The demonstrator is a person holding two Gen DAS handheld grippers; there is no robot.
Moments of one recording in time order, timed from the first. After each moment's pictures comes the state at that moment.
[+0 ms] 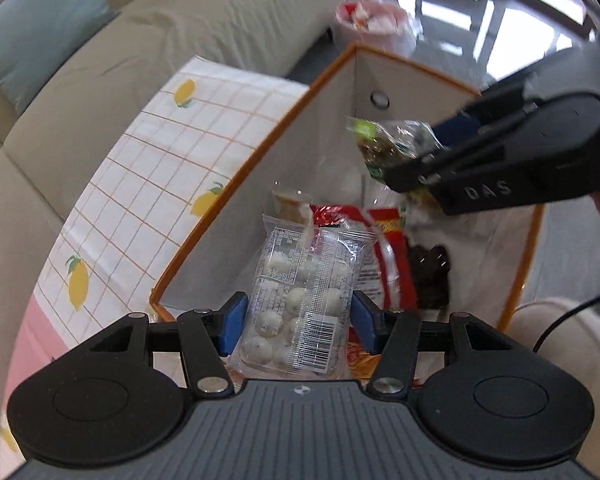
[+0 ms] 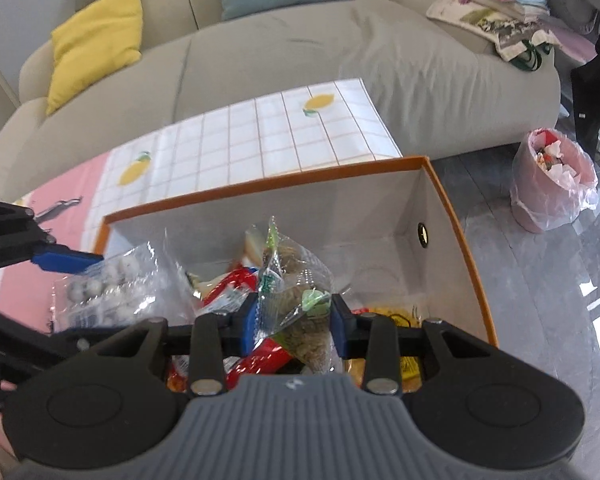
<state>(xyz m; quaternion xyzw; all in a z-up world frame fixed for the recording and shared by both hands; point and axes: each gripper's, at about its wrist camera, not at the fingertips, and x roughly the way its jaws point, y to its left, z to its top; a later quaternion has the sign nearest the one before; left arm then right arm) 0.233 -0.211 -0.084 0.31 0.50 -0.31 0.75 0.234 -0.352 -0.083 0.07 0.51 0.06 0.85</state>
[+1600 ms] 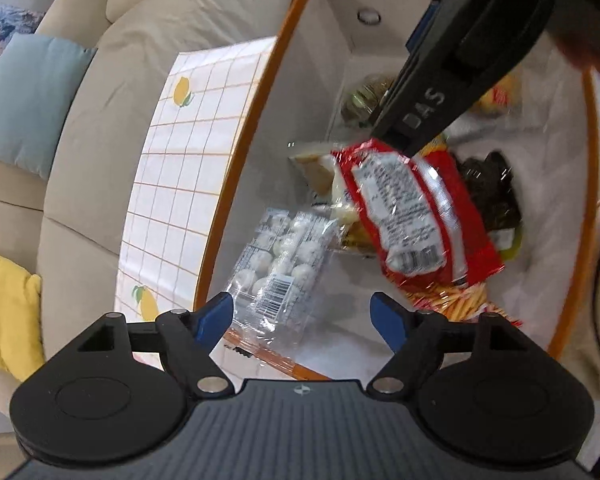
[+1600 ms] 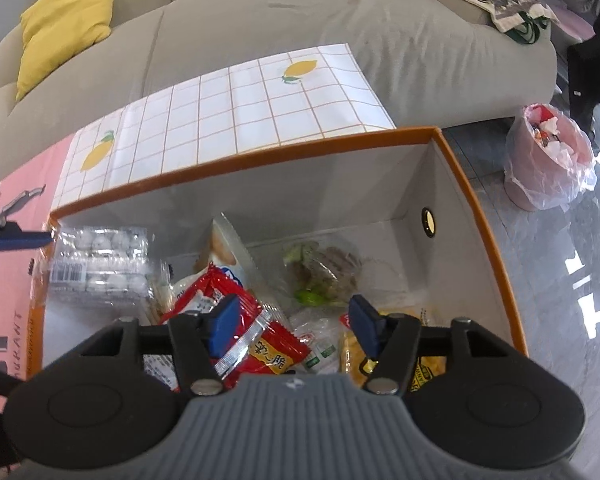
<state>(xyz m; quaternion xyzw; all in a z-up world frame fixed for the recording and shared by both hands) 0.213 -0.228 -0.103 0.49 0.46 -0.27 0.69 0.258 -0.350 -0.108 0.08 0.54 0.03 0.84</state>
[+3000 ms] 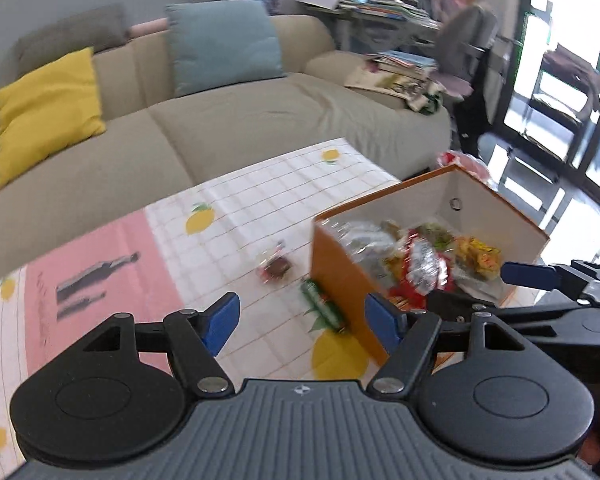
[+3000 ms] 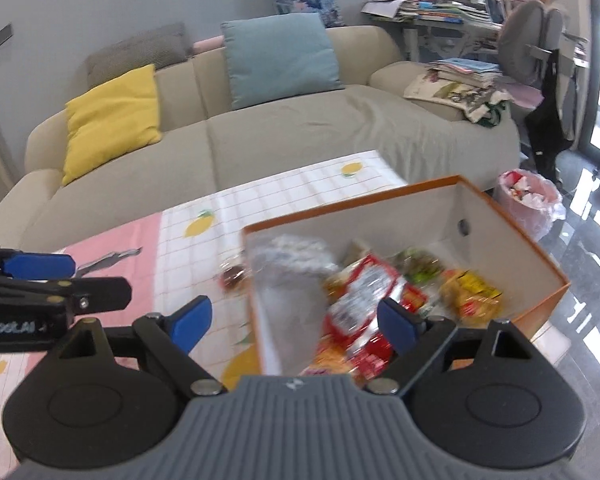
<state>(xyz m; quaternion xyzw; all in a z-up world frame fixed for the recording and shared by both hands) 0.132 -0.001 -0.016 0.07 0.38 -0.20 0.90 0.093 -0.186 -0.026 0.09 0.37 -0.01 0.93</state>
